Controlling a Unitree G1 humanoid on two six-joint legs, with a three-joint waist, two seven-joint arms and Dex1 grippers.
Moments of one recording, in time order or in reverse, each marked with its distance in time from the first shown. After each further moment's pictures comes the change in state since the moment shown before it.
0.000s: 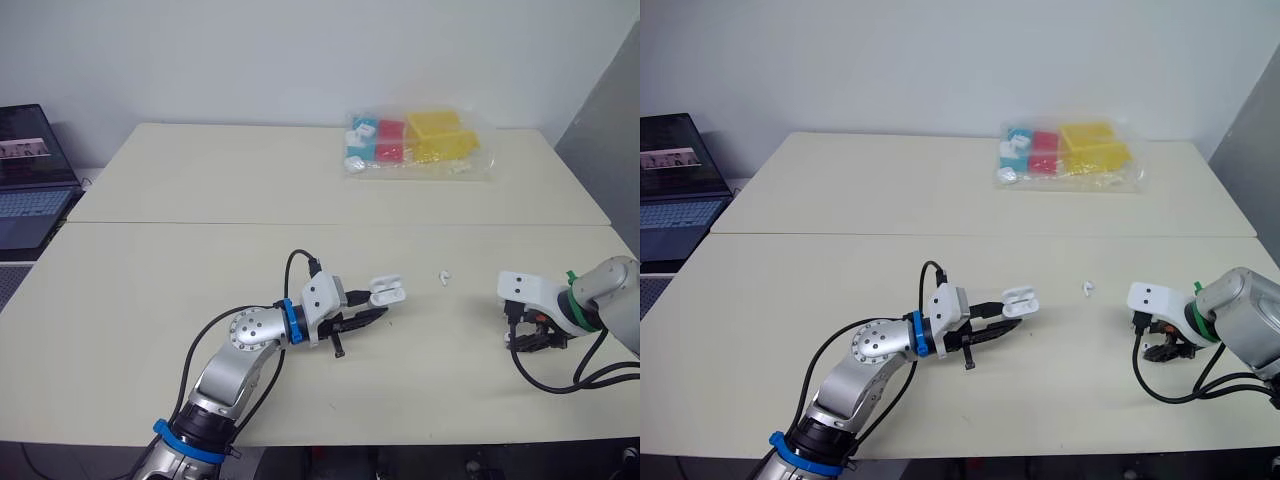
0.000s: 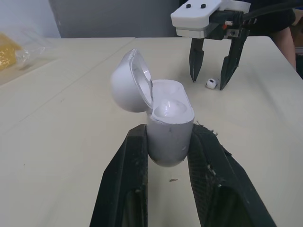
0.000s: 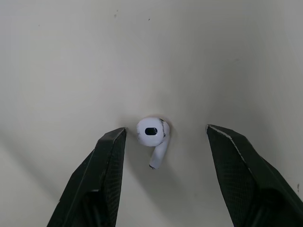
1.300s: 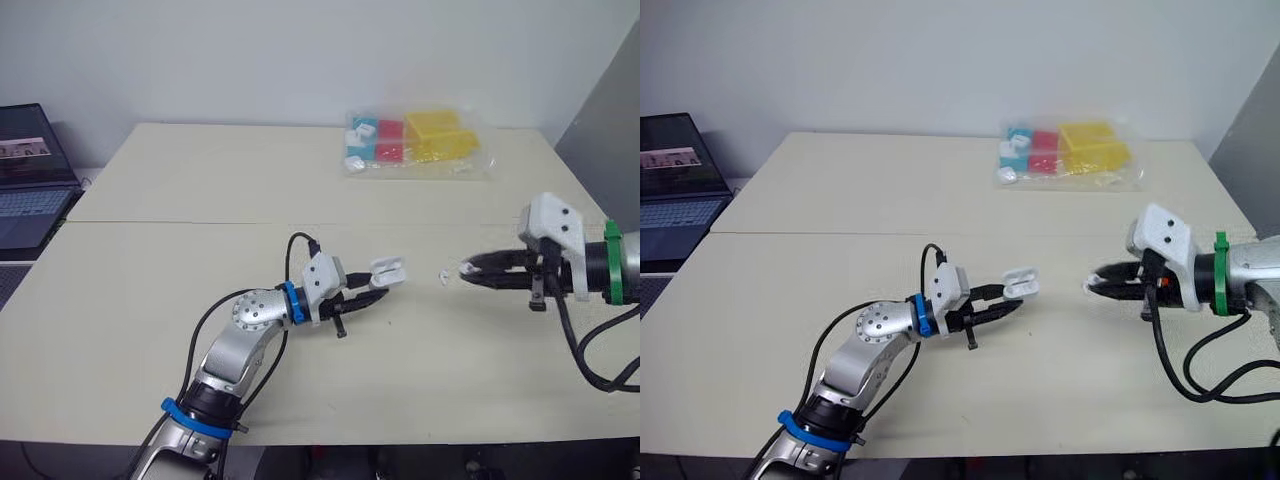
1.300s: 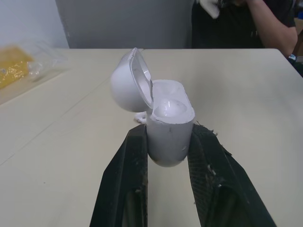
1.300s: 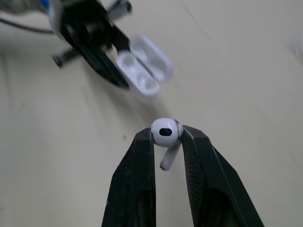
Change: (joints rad) left arm -0.112 -0.025 0.030 0.083 -0.062 0.024 -0.007; right arm 0.025 0.234 -0.669 -0.461 0.545 0.185 -0.135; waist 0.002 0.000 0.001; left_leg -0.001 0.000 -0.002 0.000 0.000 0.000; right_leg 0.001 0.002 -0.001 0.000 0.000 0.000
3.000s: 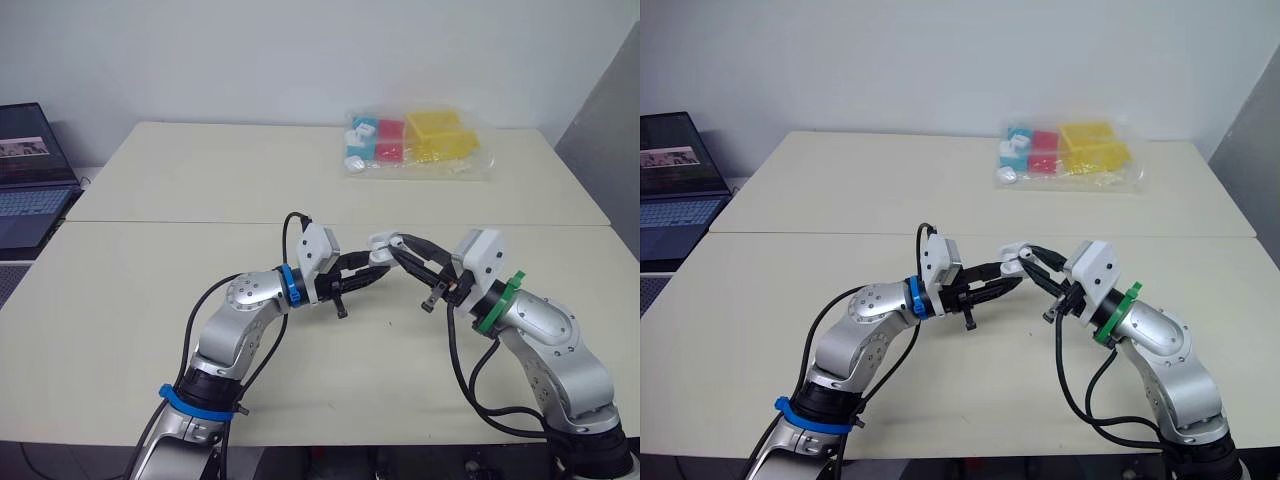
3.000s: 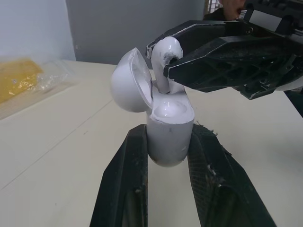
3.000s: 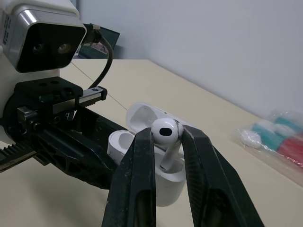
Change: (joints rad) left arm -0.066 -0.011 0.068 -0.055 -0.080 0.156 0.006; right arm 0.246 0.503 0.307 0.055 -0.229 -0.645 -0.547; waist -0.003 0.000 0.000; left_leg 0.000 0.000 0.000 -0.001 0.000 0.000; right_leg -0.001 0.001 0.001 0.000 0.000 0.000
